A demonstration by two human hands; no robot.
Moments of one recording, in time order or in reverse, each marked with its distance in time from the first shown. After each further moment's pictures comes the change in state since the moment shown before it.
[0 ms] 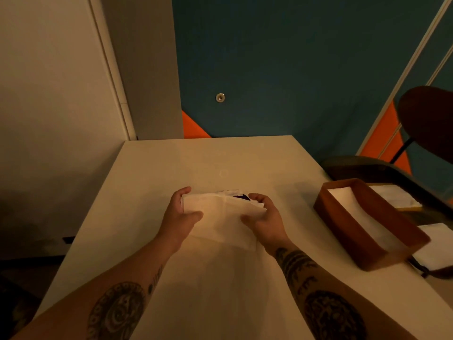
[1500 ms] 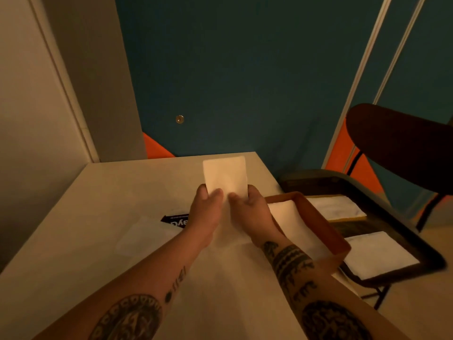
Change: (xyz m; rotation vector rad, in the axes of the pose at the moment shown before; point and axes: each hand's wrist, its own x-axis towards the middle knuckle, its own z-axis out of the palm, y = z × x) left_hand -0.048 0.112 0.208 -0.006 0.009 -0.027; right_hand 0.003 -0.084 -0.125 -0.096 0.028 0.046
